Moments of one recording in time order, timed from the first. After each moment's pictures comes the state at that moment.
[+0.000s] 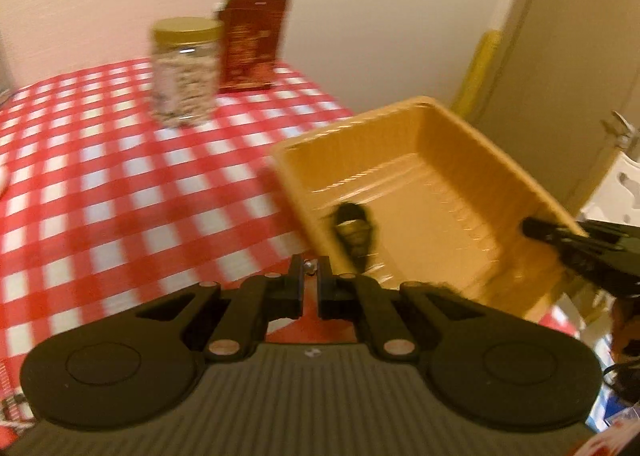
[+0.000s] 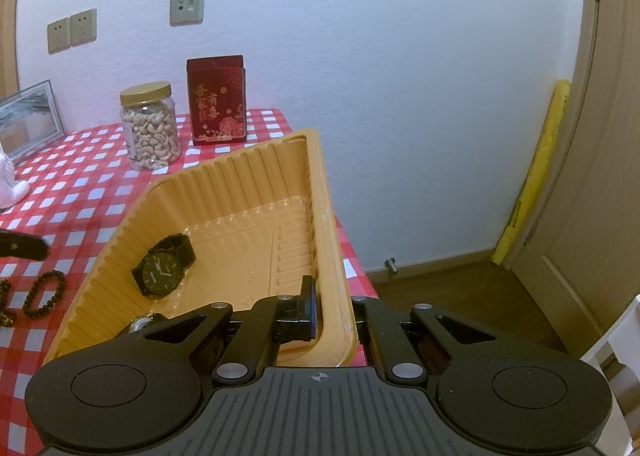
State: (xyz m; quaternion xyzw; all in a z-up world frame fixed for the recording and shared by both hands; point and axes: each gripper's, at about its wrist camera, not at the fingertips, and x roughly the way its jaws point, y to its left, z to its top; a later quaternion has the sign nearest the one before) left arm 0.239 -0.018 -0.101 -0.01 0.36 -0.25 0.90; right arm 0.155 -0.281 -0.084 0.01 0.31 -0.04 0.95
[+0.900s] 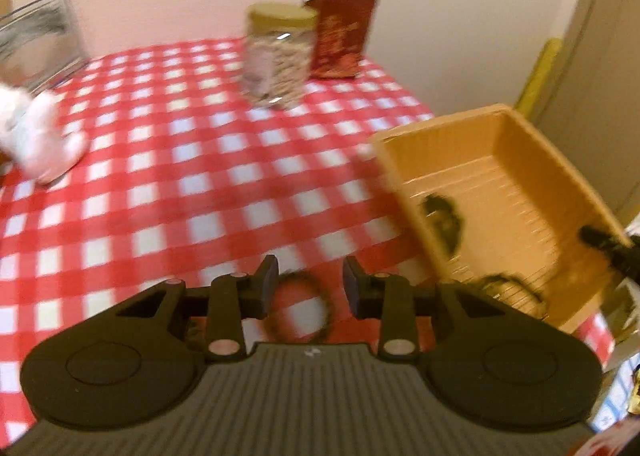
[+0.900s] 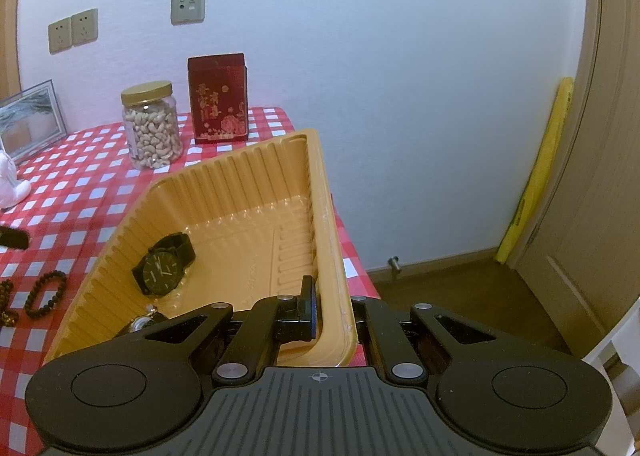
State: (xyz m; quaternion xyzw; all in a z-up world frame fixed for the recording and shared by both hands) left arm 0.242 0.052 -0.102 -0.01 0.39 -0.14 0.91; right arm 0.156 -0.284 -0.084 0.01 0.31 -0.04 0.95
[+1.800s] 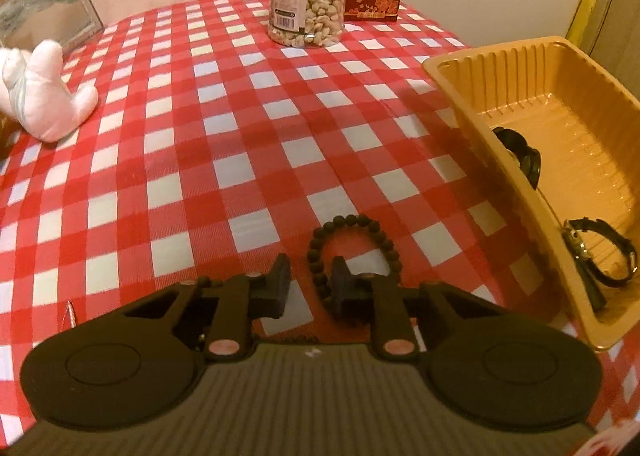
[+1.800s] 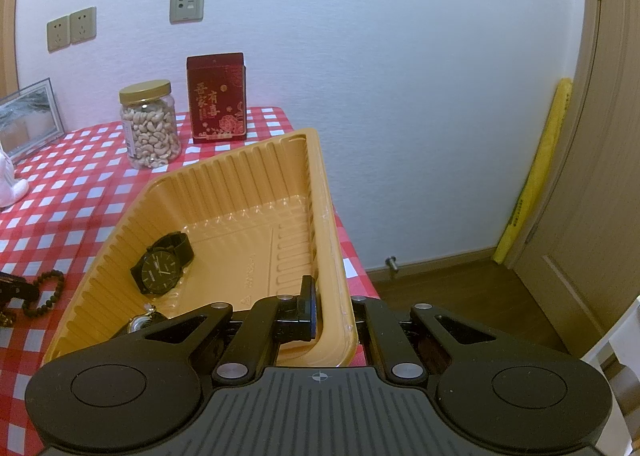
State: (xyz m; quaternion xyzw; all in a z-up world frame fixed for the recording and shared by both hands) left arm 0.256 0.044 -0.157 0.04 0.43 -0.10 0.90; right arm 0.157 -0.284 -0.084 0.01 0.31 -0.04 0.95
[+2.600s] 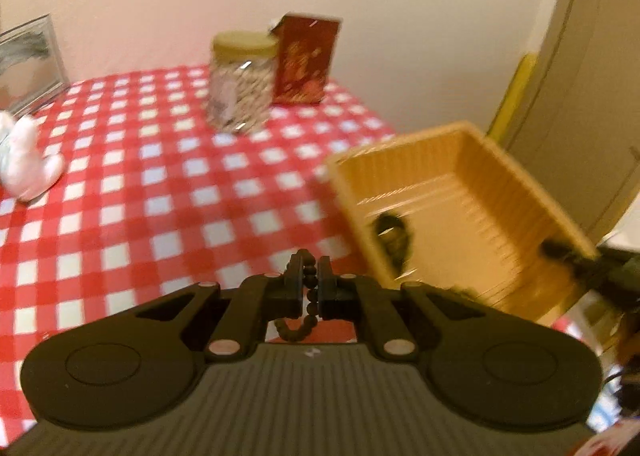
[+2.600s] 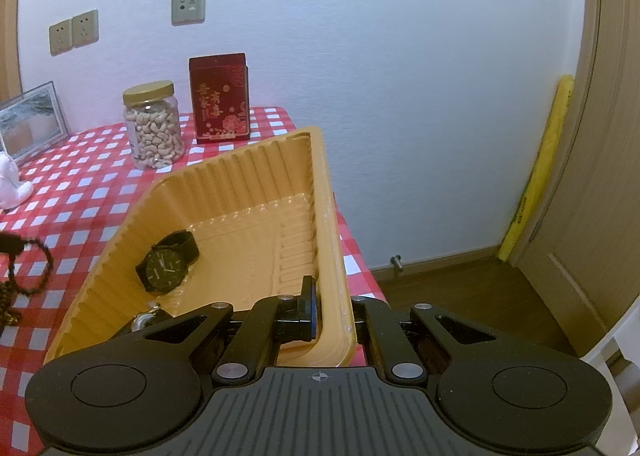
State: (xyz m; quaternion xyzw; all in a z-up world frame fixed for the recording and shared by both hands) left arm 0.221 0.016 -0.083 -0.03 0.34 -0.19 0.92; right arm 0.154 -0.286 -0.085 0.02 0.31 -0.03 0.95
